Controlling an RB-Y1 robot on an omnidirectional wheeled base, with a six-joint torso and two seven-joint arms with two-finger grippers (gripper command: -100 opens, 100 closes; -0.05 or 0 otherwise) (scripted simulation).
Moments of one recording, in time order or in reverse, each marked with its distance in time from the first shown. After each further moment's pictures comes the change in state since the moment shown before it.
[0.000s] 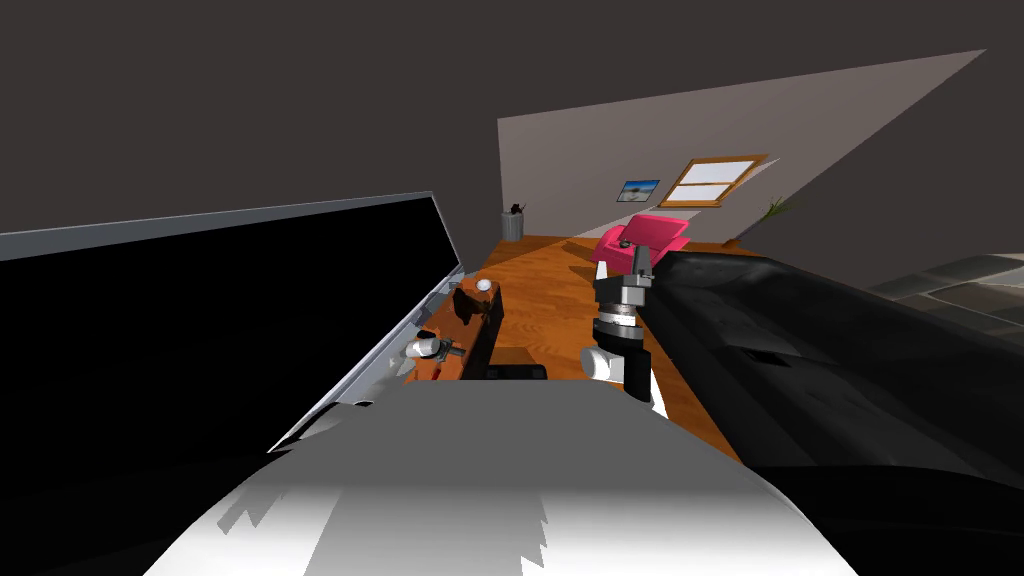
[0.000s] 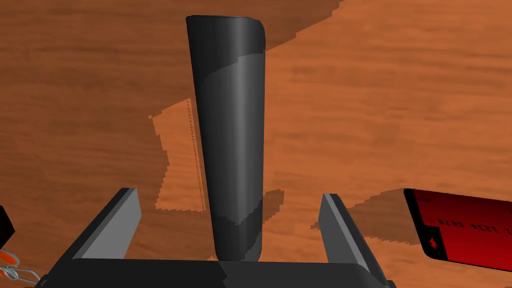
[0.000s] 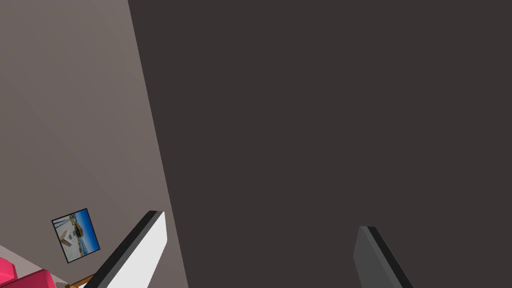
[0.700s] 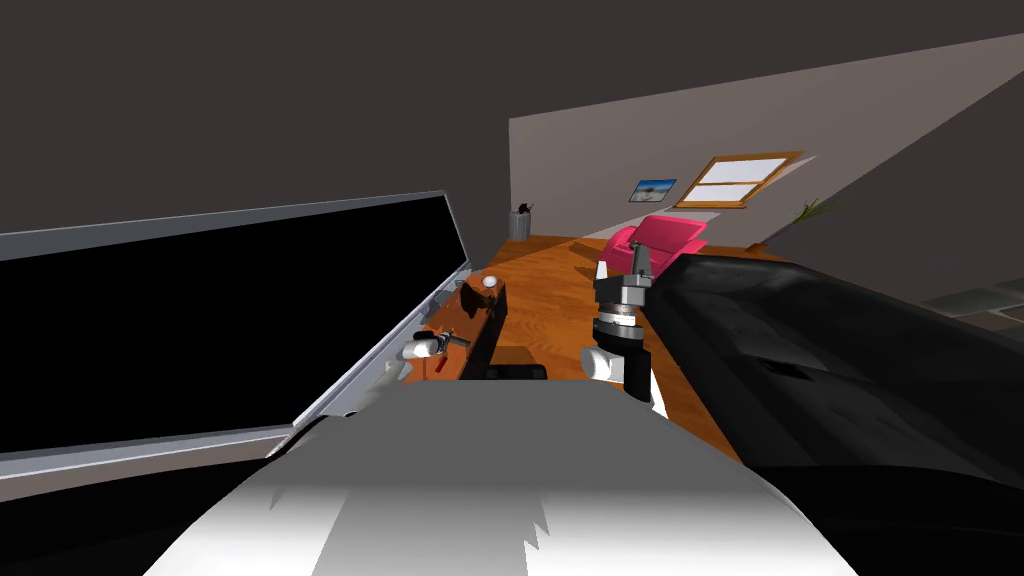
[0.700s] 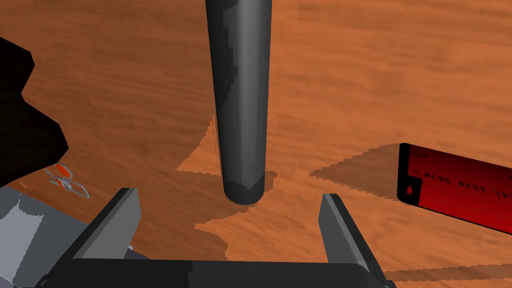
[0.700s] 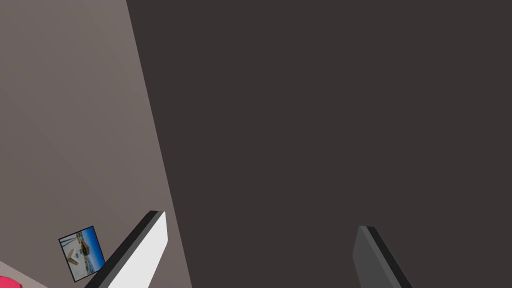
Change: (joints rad) left arm 0.068 0.005 0.031 -0.130 -0.064 -0.166 0.037; right arm 0.000 0.000 0.000 0.000 0.000 0.000 0.000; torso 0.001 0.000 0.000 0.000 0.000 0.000
